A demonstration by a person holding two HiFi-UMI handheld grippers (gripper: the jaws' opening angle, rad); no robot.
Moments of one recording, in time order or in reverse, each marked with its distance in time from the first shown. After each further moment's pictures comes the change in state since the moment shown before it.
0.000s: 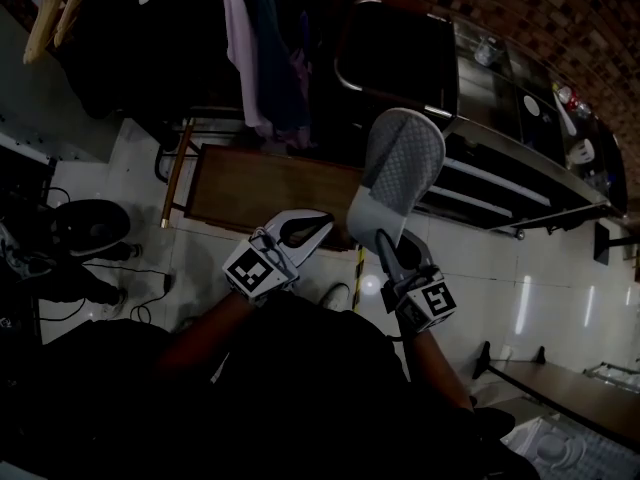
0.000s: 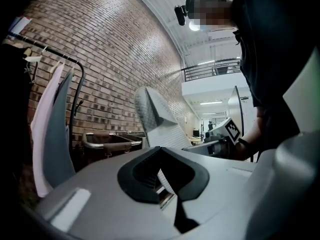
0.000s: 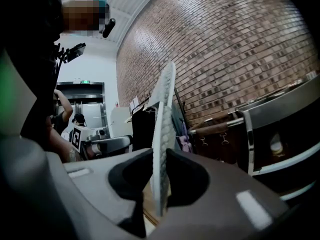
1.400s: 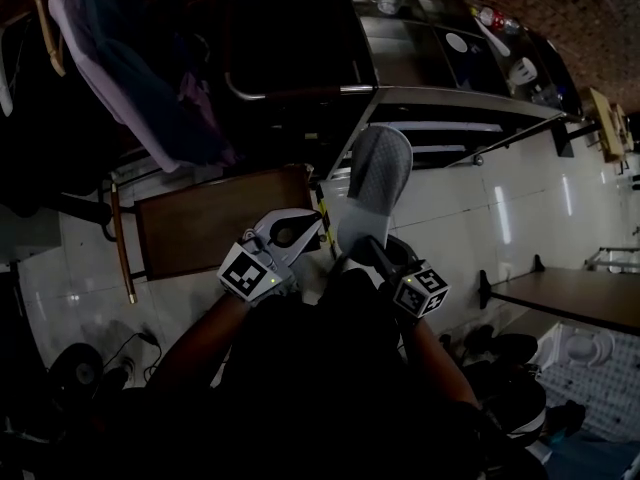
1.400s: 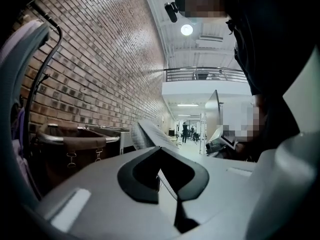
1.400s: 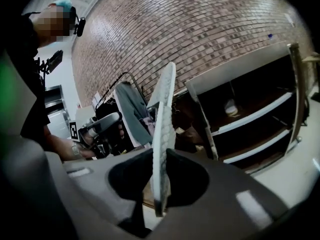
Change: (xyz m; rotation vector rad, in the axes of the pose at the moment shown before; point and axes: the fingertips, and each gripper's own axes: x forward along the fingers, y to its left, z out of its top) left arm 0.109 0.004 -0.037 -0.017 0.010 -0.314; right arm -0.057 -0.107 -0.093 0.324 0.115 -0.328
